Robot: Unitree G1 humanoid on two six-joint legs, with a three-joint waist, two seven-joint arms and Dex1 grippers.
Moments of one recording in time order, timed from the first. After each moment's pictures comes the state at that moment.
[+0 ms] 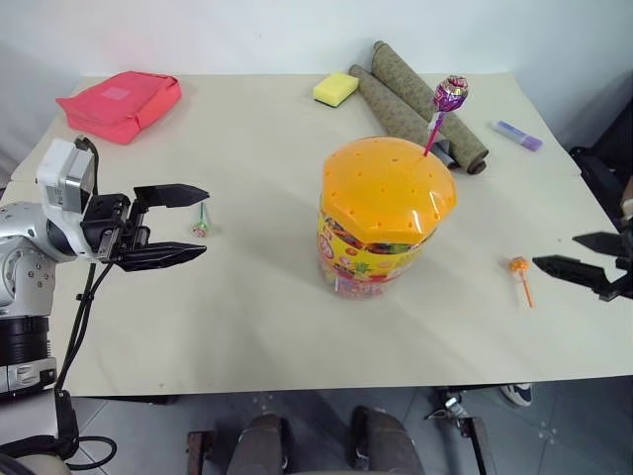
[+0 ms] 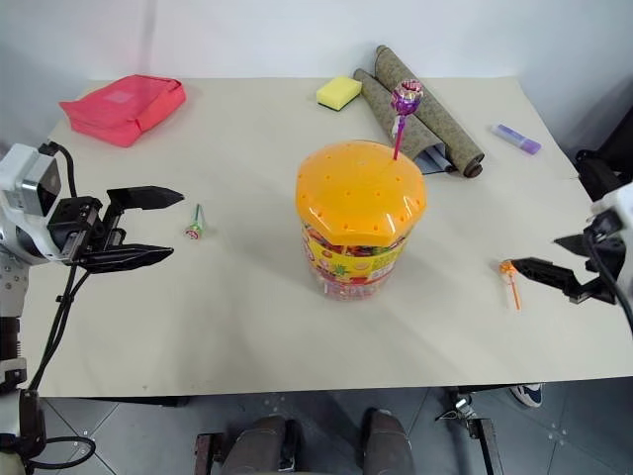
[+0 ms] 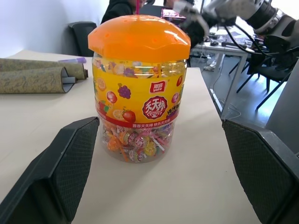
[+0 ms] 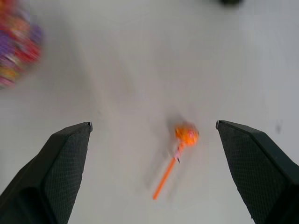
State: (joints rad) left arm -0.60 0.86 0.27 0.18 -0.70 0.42 -1.49; right arm -0.16 -1.17 -0.65 -0.31 0.70 1.11 0.84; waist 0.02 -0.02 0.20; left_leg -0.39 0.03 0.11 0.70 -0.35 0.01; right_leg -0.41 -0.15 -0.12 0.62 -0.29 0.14
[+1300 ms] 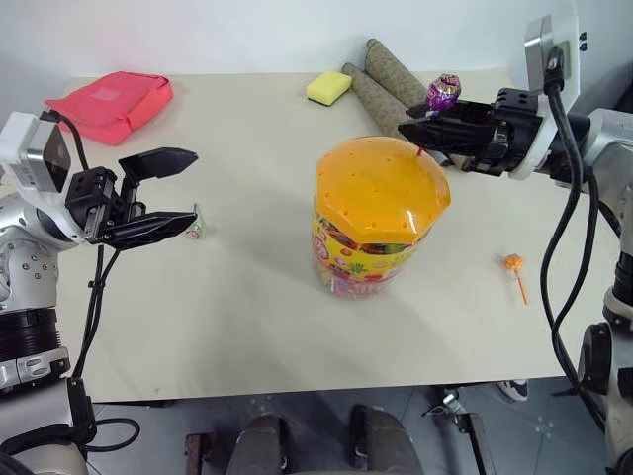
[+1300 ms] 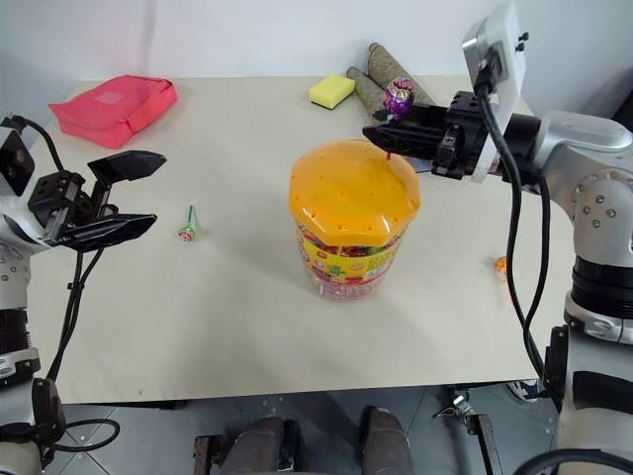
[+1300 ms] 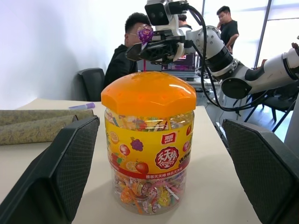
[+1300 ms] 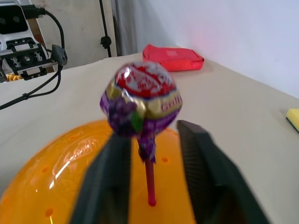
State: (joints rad) left arm -0.64 0.79 0.35 0.17 -0.80 0.45 -1.42; right arm -0.99 -0.78 -0.13 -0.12 0.81 0.94 0.86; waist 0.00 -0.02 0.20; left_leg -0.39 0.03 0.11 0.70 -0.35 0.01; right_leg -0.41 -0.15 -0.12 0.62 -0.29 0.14
